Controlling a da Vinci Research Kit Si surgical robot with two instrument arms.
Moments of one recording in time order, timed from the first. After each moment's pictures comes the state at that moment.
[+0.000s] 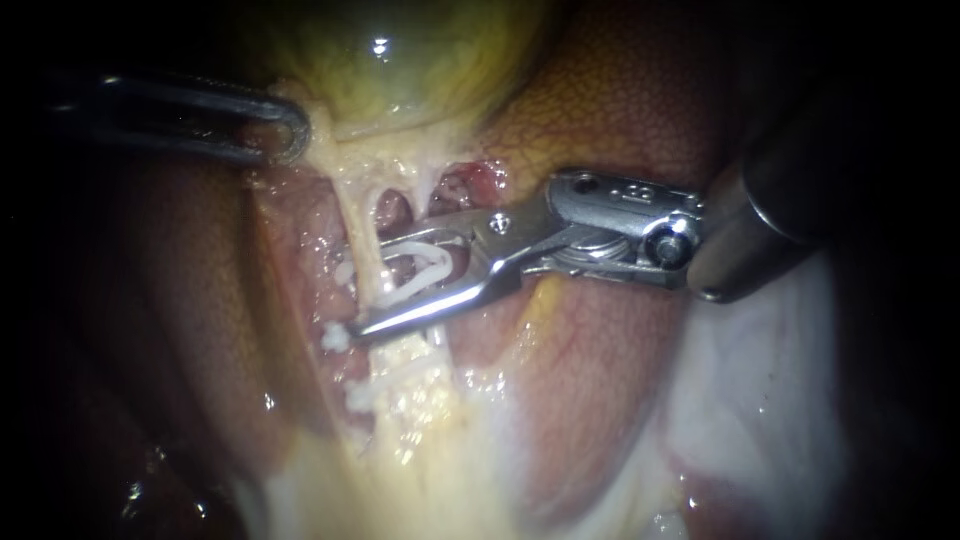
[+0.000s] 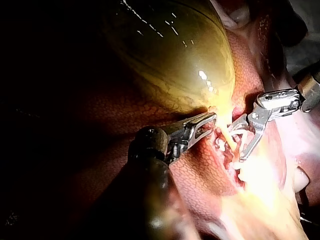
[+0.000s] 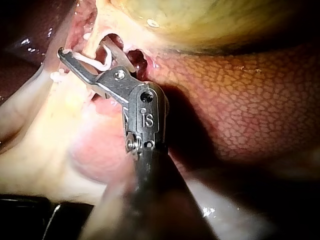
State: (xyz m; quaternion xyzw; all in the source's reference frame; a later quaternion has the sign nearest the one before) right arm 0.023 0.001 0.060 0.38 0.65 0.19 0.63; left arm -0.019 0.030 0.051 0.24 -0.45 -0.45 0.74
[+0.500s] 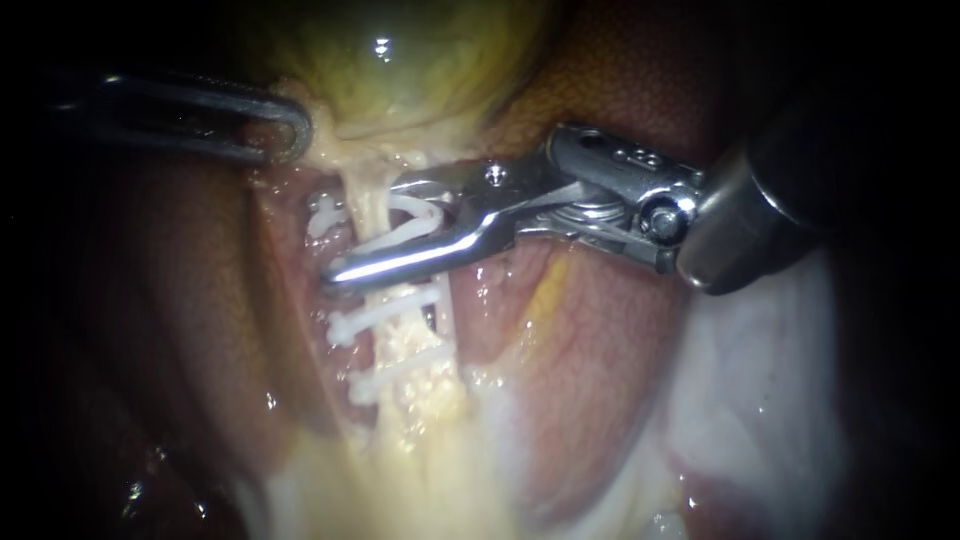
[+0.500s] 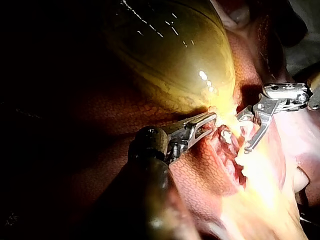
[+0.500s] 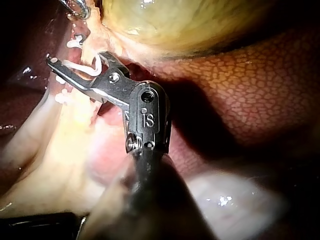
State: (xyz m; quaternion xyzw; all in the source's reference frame) right arm 0.023 0.003 0.056 0.39 0.67 0.20 0.60; left arm -0.019 0.030 0.051 0.24 -0.45 -0.45 0.74
